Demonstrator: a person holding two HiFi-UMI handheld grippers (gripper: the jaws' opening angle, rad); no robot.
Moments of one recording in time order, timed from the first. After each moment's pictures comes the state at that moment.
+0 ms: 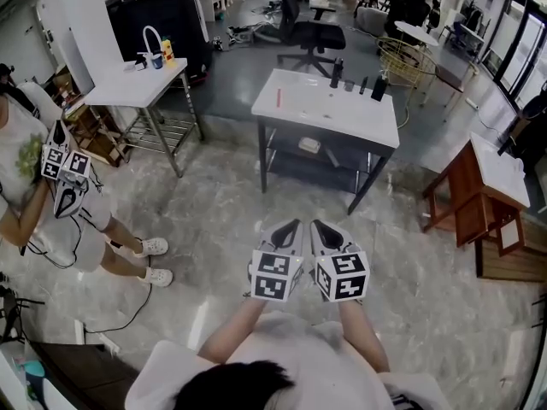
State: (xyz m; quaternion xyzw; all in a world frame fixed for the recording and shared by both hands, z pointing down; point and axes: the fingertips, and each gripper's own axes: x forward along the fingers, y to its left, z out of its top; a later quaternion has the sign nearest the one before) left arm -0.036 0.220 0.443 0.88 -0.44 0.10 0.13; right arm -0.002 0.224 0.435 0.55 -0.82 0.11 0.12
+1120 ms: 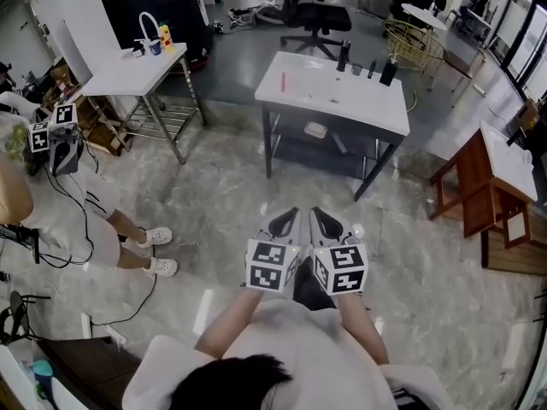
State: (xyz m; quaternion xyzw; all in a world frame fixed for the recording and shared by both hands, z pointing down) left arm -0.052 0.187 0.459 0.88 -0.44 0.10 0.14; right arm -0.017 0.191 0.445 0.55 -0.82 0.10 0.11
